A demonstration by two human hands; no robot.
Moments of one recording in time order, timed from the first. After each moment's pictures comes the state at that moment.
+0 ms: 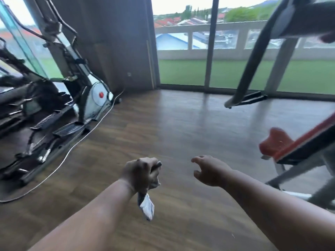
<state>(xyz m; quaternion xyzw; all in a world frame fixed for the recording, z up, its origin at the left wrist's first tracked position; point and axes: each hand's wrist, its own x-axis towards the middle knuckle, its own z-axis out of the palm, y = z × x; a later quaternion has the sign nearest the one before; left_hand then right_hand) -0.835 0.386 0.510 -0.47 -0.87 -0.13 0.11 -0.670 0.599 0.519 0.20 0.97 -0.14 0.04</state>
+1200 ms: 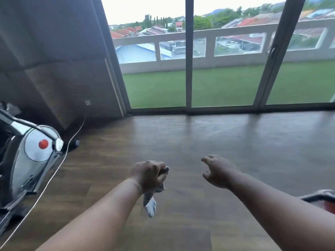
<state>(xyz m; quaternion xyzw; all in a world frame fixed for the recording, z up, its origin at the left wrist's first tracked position) -1.431 0.963 0.534 -0.61 -0.79 -0.06 0.05 -1.224 1.143 0.519 0.34 0.93 -0.11 0.02</state>
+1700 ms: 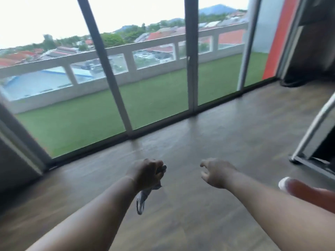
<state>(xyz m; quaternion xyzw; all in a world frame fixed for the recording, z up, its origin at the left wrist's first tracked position) -1.515 1.379 0.544 -0.80 -0.60 -0.03 0.04 -1.242 1.423 0.513 0.57 0.81 -0.12 -0.02</state>
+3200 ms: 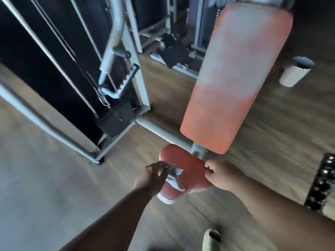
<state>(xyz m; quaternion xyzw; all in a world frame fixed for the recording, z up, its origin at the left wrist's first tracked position) -0.765 1.801 0.318 -0.92 0.09 0.14 -0.35 -0.814 1.536 0.329 0.95 -0.11 -0.21 -0.22</state>
